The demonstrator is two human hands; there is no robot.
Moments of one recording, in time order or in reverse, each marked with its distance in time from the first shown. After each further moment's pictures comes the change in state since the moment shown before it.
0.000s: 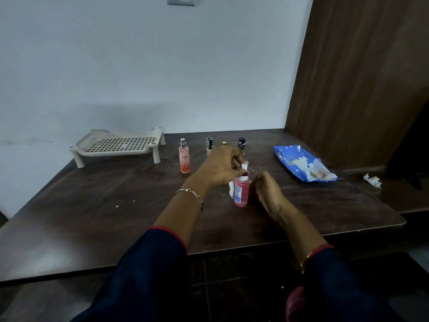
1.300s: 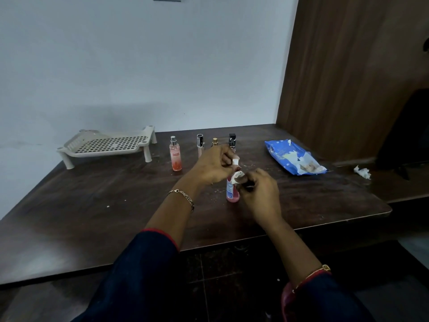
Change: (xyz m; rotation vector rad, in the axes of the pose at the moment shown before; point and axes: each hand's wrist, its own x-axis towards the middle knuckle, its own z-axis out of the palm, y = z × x) left_hand 0.001 -0.010 0.014 -0.177 0.009 -0.030; right_hand -0.033 0.013 -0.001 -0.820 0.370 -0.740
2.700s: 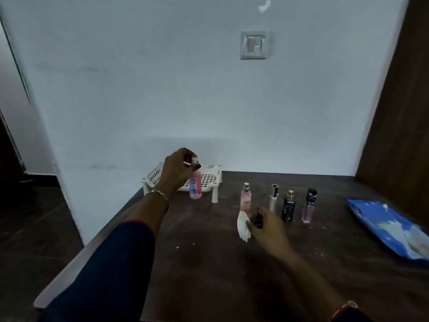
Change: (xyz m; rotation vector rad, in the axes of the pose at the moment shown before) left_hand 0.001 -0.108 -0.237 0.243 0.654 -0.097; right_hand 0.053 -0.080 0.121 0.250 -0.428 0.088
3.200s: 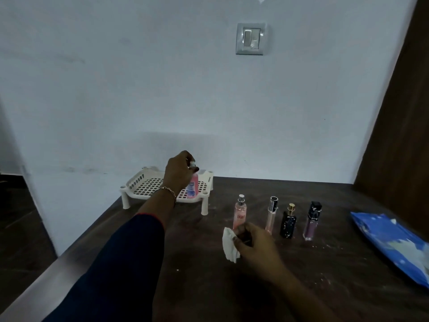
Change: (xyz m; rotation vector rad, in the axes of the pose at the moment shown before) left_hand 0.063 -0.033 0.066 0.077 -0.020 -0.050; right_hand 0.029 0.019 0.021 0.026 -0.092 0.016
